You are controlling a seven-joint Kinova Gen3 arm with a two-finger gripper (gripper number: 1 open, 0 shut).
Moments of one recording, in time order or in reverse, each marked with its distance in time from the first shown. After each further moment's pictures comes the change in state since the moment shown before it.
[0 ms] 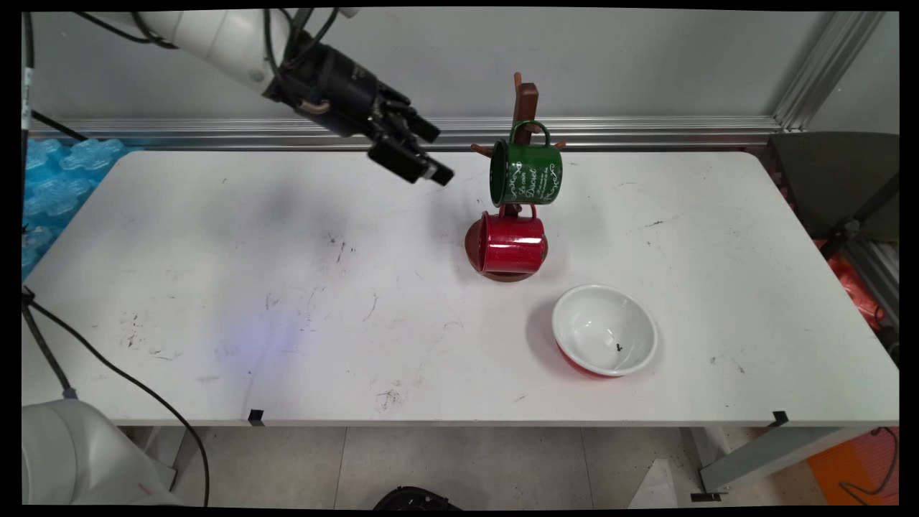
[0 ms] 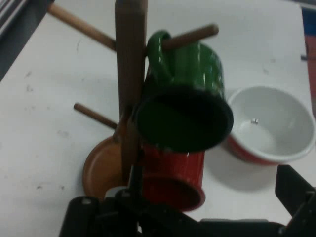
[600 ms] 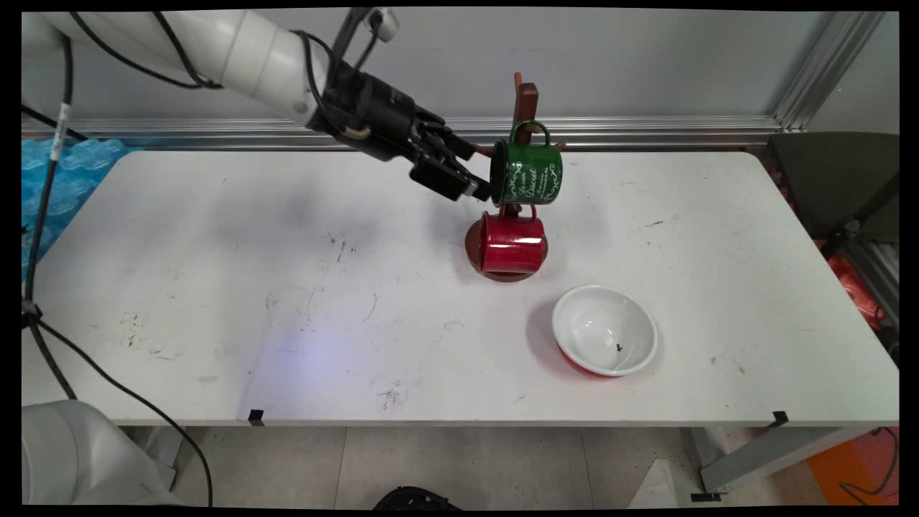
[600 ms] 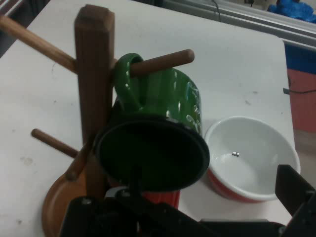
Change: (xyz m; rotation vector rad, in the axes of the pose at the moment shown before) arm -0.007 0.016 0.042 -0.039 0.085 -0.055
